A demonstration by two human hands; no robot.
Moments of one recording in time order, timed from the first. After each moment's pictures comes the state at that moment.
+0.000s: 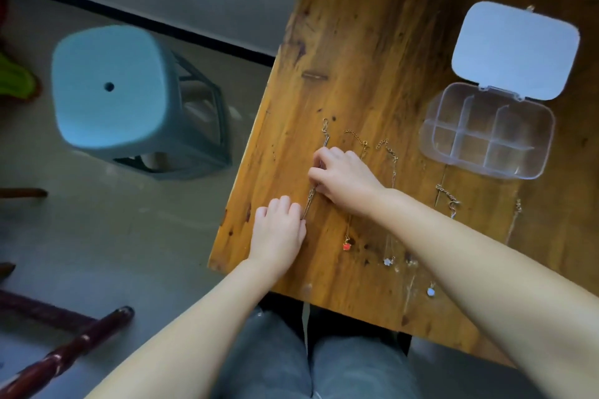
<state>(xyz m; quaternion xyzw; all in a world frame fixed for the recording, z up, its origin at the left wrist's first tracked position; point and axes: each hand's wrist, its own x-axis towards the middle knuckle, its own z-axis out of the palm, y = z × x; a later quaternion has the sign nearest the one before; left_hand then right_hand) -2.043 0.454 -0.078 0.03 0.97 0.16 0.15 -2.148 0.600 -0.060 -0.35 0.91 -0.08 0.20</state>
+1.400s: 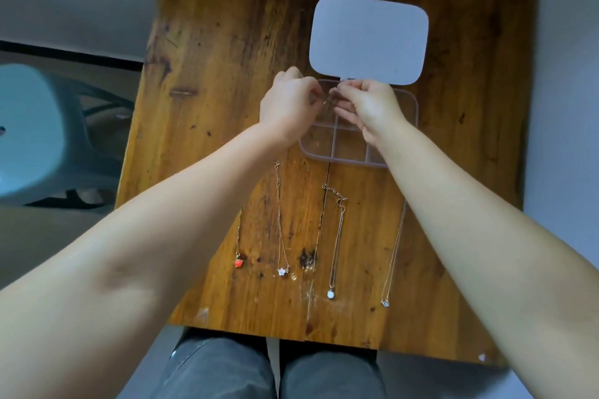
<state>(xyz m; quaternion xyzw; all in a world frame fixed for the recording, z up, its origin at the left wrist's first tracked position) -2.247 0.663 -0.032 0.11 0.96 0.25 0.08 -2.237 0.797 -0.022 0.30 0.66 -0.67 0.15</state>
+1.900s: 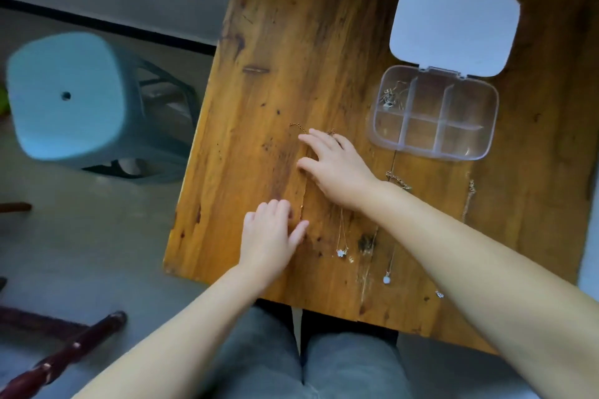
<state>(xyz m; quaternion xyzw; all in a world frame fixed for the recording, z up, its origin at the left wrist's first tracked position) -2.043 0.521 -0.061 0.02 0.97 0.18 0.19 -2.147 0.674 -0.055 -0.30 0.92 -0.10 0.22</state>
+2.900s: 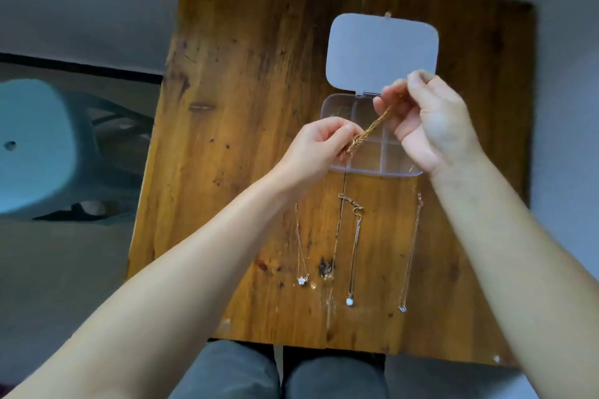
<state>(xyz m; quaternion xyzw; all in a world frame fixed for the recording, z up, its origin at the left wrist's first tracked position) -2.196 0.647 0.015 -0.01 0.68 0.67 0.30 -2.205 0.803 0.048 0.26 0.50 -0.83 0.03</state>
